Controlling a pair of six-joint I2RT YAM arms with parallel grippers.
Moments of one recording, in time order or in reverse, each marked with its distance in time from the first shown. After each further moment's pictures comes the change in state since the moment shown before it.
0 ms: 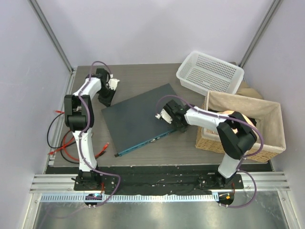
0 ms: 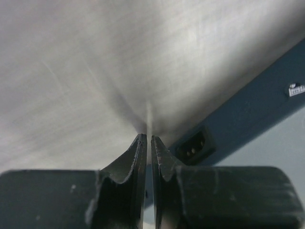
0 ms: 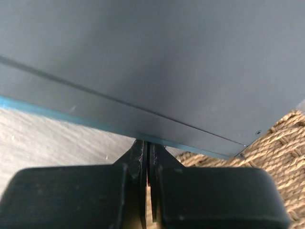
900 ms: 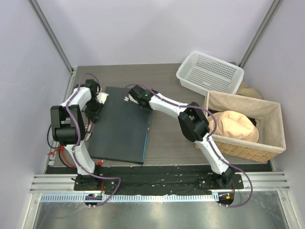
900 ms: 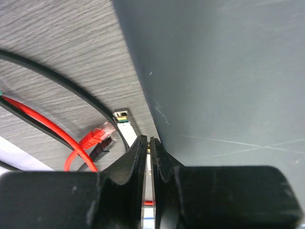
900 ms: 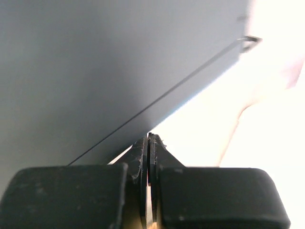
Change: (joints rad) left arm 0.084 -0.343 -0.448 -0.053 -0.182 0.038; right arm 0.155 0.700 0.997 -0.164 0.287 -0.089
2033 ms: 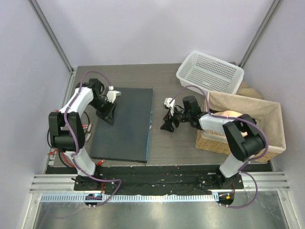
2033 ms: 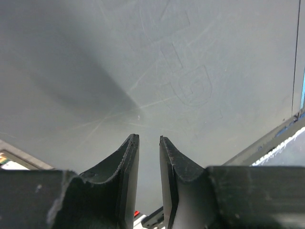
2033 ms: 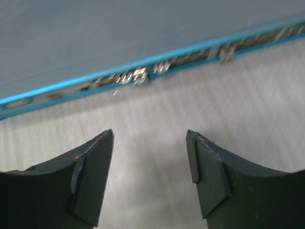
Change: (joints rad) left arm -0.064 -0.112 0.018 -0.165 0.488 0.092; right arm -0.370 -0.768 -1.257 0.954 -1.269 0.138
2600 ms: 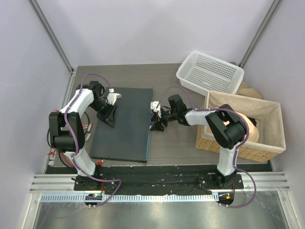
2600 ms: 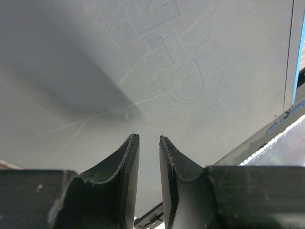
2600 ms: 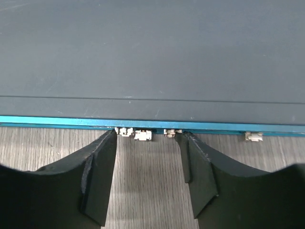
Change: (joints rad) left arm 0.000 -0.004 -0.045 -0.001 0.026 -0.010; right arm 0.119 0.262 0.192 0.071 -0.067 -0.183
